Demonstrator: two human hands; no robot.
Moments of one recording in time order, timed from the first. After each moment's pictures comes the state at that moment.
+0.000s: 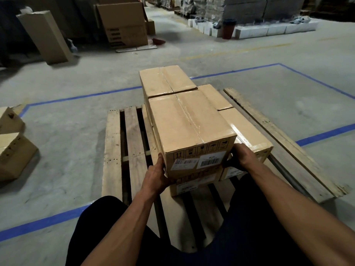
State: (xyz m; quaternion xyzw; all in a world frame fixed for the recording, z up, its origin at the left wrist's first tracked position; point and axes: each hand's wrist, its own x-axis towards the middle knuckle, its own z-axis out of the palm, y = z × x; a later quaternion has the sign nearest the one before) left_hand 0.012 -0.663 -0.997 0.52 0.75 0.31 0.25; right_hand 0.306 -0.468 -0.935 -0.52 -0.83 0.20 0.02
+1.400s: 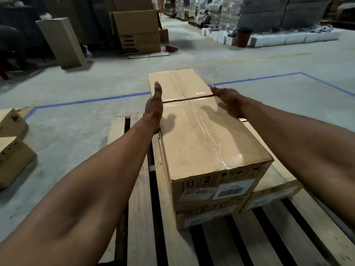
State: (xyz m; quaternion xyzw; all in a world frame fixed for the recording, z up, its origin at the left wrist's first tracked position) left_hand -0.109 -0.439 -0.872 0.21 0.66 0.63 0.34; right_hand 0.122 -0.296 -0.835 -0.47 -0.61 0.60 0.22
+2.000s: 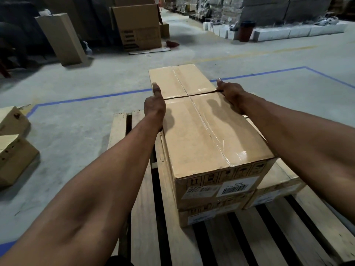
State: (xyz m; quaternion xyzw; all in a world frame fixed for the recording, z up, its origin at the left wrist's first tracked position) left_hand -0.081 -0.453 -0.848 0.21 0.75 0.58 0.24; right_hand 0.114 -0.298 -0.833 -0.51 -0.58 0.56 0.30
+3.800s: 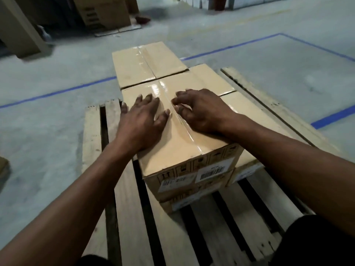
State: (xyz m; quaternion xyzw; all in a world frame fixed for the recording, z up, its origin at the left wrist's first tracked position) left_hand -0.012 -0.528 -0.855 0.62 0.78 0.14 0.02; right_hand 0.172 -0.435 -0.834 -0.32 -0.93 0.09 0.14
